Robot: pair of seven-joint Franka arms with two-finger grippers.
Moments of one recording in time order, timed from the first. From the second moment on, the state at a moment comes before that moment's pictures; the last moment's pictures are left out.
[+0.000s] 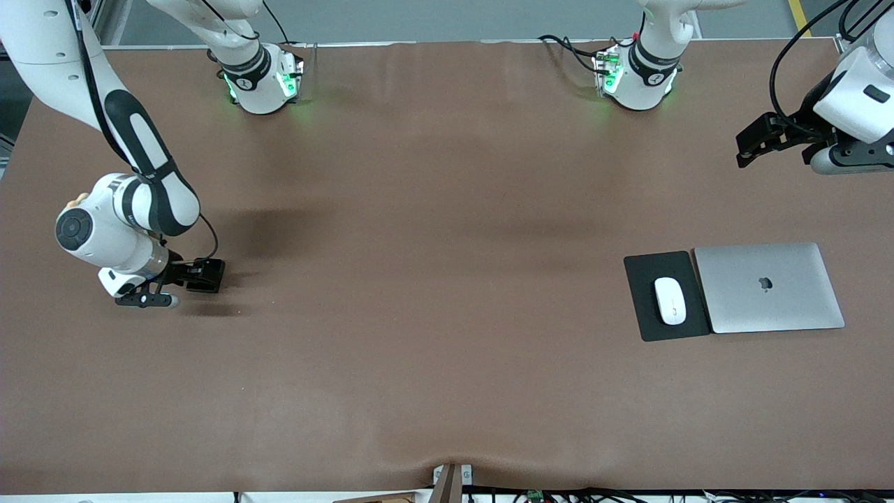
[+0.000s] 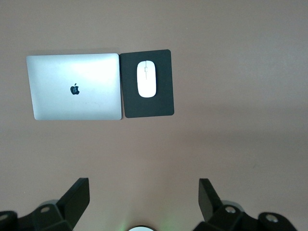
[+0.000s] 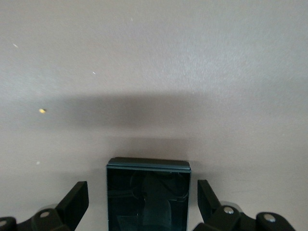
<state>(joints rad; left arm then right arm) 0.02 -0.06 -0.15 -1.59 0.02 1.49 -0.15 -0.16 0.44 0.01 -2.12 0.09 2.55 -0.18</state>
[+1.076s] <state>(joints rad) 0.02 -0.06 -0.15 -1.59 0.02 1.49 -0.15 -0.11 0.03 0.03 -1.59 0.01 1.53 -0.08</state>
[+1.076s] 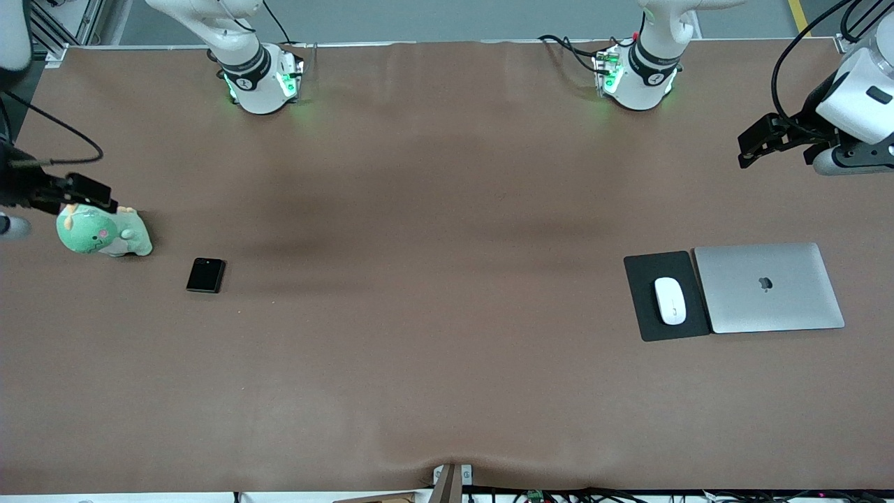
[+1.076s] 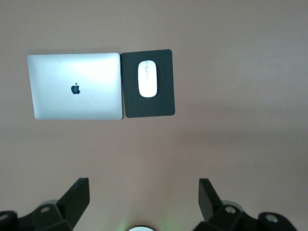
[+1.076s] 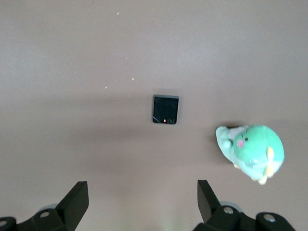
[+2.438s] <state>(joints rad) 0.02 -0.06 -0.15 -1.57 0.02 1.49 -0.15 -0.01 0.00 -0.06 -1.53 0.04 1.45 0.04</state>
